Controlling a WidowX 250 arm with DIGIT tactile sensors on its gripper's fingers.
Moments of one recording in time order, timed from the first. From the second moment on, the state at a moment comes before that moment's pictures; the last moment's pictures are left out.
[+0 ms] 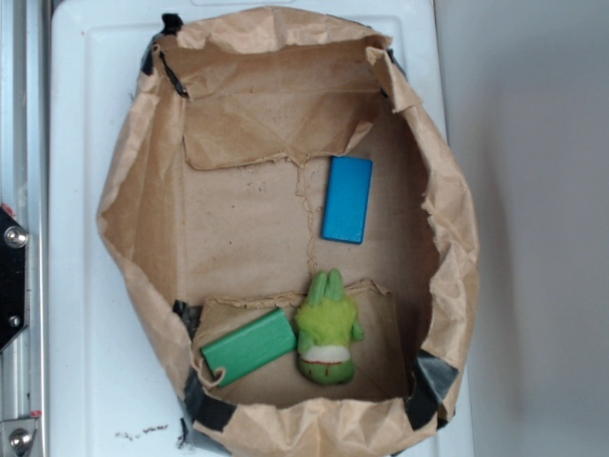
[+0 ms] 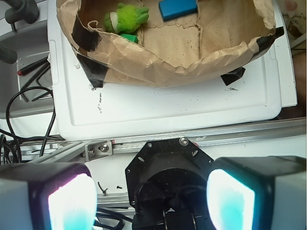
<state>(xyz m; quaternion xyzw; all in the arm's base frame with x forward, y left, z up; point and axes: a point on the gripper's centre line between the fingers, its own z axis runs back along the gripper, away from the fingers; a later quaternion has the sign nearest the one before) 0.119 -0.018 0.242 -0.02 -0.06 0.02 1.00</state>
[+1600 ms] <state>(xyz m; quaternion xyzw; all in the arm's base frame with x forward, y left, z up) 0.262 0.016 0.129 -0.01 -0.05 0.15 0.99</state>
